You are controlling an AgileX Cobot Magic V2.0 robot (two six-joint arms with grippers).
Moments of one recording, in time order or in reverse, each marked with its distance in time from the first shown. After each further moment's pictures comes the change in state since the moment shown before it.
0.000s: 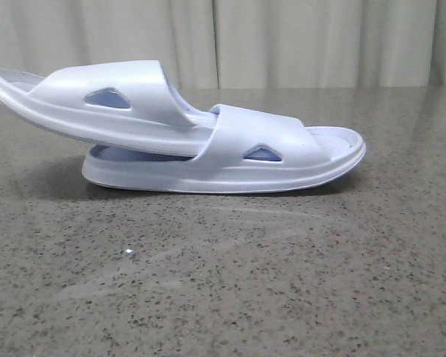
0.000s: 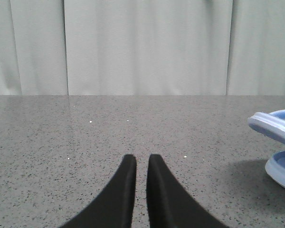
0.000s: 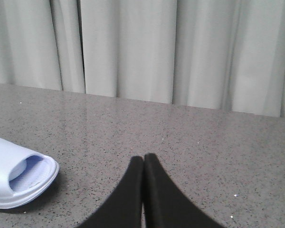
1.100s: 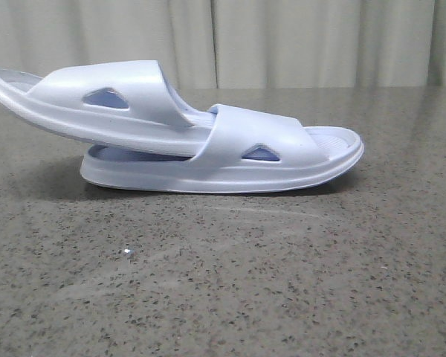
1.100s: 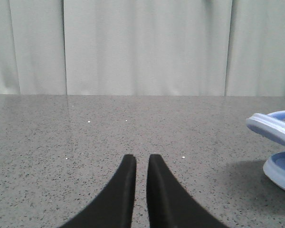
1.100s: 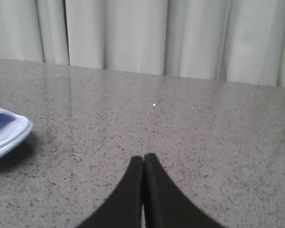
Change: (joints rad) left arm 0.000 0.000 0.000 -0.004 -0.001 -0.002; right arm -0.068 -0.008 0.291 -0.030 -0.245 0.041
